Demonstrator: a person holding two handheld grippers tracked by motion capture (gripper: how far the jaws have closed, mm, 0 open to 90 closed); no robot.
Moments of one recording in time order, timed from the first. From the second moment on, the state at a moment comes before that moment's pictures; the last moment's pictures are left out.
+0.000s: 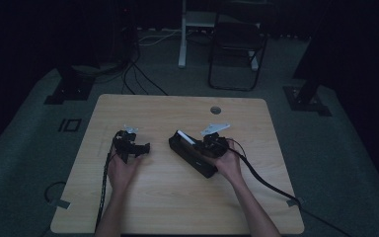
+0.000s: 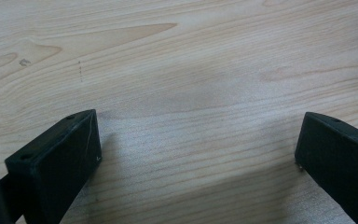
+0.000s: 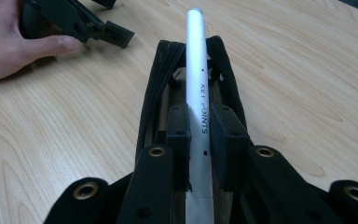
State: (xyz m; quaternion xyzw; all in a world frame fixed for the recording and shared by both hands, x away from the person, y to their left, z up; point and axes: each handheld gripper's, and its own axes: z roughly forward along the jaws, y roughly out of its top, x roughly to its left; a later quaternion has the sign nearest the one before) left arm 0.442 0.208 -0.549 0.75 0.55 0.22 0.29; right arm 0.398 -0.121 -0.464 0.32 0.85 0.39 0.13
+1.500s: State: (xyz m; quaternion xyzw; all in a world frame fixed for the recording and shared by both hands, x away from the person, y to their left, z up) left arm 0.442 0.208 -0.549 0.75 0.55 0.22 0.29; right arm 0.394 -0.121 -0.464 0.34 0.85 0.39 0.13
